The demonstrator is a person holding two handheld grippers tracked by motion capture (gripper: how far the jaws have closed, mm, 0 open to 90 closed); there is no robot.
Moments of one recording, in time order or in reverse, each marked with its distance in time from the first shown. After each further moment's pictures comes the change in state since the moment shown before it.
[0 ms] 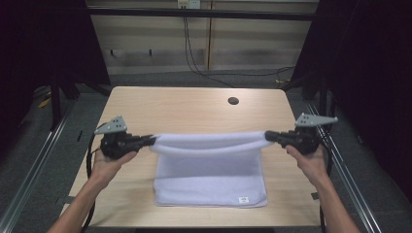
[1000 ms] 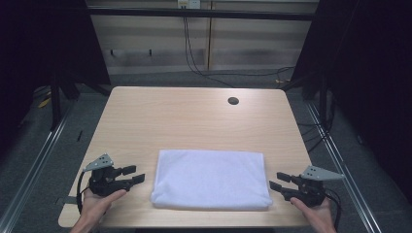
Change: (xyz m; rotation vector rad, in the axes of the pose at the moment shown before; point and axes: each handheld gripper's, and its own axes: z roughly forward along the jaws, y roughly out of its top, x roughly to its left) left arm -0.013 -0.091 -0.019 0.041 0.094 -0.228; right arm 0.047 -0.114 -0.023 0.007 -0.088 0.132
